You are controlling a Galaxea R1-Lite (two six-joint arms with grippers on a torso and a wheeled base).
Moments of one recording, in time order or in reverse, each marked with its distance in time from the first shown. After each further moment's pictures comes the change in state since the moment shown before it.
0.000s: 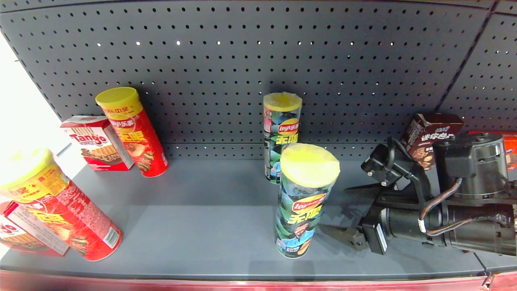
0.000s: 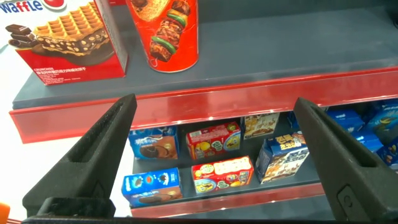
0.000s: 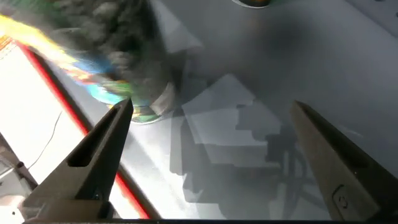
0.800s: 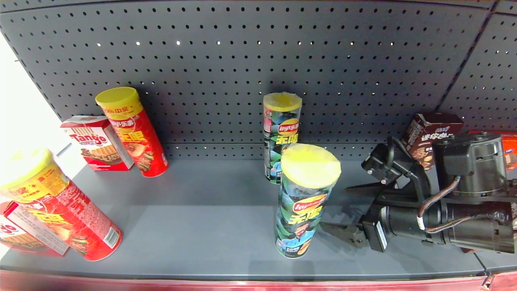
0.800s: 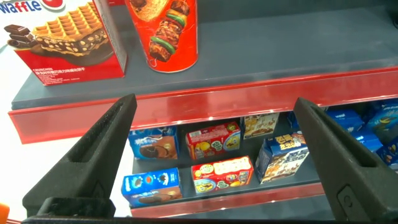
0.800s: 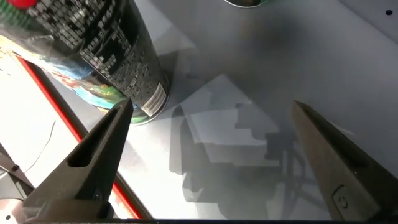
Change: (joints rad) left arm 0.000 0.000 0.000 0.000 -0.001 0.000; right arm -0.013 0.007 -0.004 0.000 0.002 0.000
